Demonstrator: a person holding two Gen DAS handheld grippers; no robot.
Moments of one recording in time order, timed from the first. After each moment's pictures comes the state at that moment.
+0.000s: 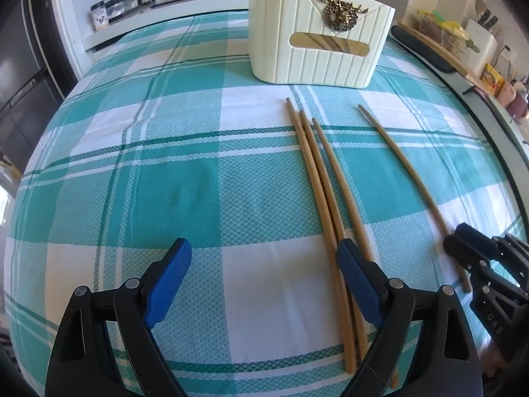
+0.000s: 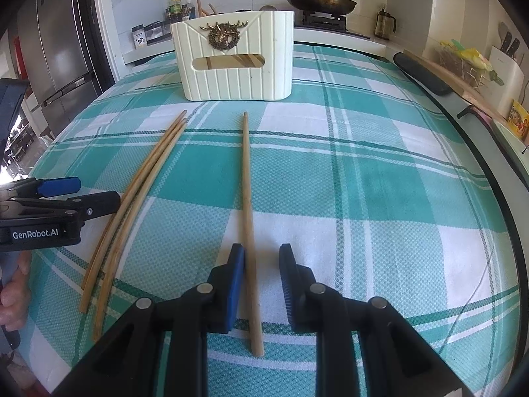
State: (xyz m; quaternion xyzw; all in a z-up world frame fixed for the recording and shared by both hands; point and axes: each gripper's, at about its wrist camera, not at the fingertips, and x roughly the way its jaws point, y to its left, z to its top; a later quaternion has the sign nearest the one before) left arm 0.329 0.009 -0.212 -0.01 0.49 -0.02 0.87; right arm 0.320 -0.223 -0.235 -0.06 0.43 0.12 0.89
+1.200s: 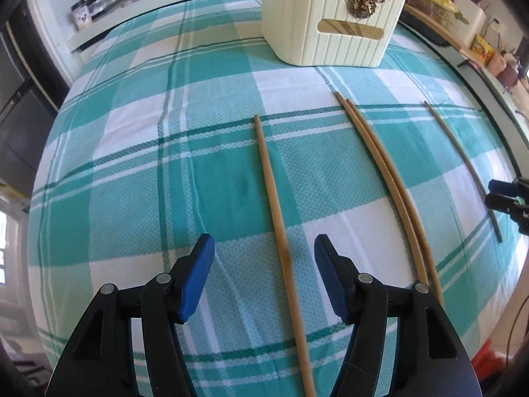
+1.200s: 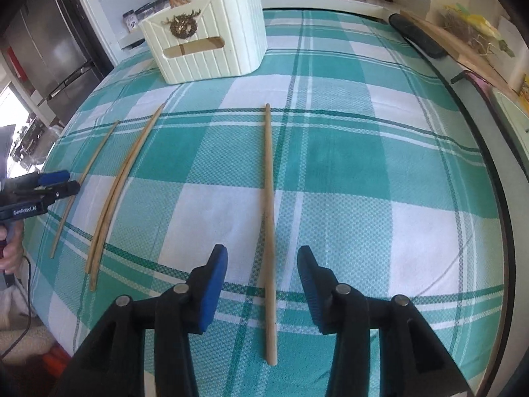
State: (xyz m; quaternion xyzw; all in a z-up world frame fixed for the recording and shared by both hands) left arm 0.341 0.064 -0.205 0.03 0.55 -0.07 0.83; right arm 0.344 -0.282 -0.216 -0.04 0.53 0.16 0.83
